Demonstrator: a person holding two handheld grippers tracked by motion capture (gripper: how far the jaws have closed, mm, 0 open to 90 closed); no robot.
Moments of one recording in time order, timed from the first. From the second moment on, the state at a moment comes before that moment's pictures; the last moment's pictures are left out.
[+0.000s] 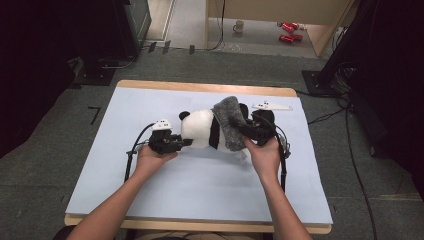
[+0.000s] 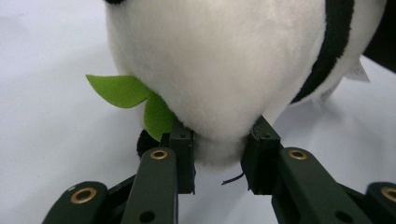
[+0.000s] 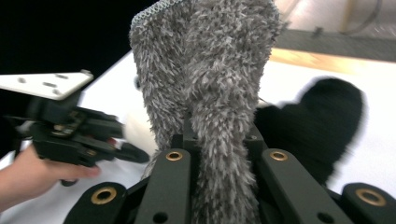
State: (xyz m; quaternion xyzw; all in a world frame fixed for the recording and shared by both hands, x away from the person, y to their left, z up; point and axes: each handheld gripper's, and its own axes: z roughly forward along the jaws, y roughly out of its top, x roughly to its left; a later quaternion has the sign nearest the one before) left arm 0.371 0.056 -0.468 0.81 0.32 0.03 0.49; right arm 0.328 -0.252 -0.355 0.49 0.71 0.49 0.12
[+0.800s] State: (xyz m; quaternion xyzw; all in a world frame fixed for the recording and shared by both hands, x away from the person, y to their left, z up) left arm 0.346 0.047 -0.465 0.80 0.36 0.00 0.48; right arm 0.324 -0.184 -0.398 0.43 0.77 0.45 0.12
